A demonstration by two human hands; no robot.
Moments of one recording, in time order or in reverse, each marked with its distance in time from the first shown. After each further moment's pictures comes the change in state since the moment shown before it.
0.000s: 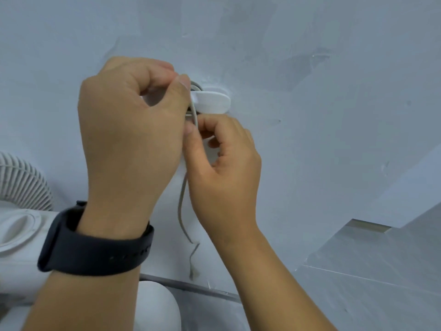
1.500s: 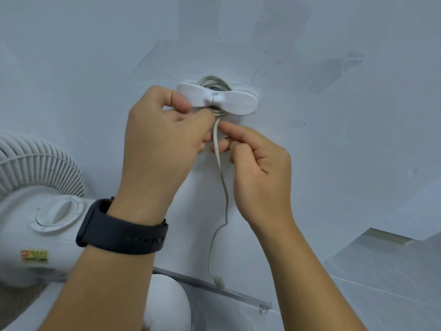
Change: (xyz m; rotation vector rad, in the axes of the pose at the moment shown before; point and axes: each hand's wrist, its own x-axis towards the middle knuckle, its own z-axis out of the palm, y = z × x) left_hand -0.006 -0.013 -0.007 -0.383 -0.167 -0.422; right_hand 0.005 0.021 -0.008 0.197 -0.096 0.167
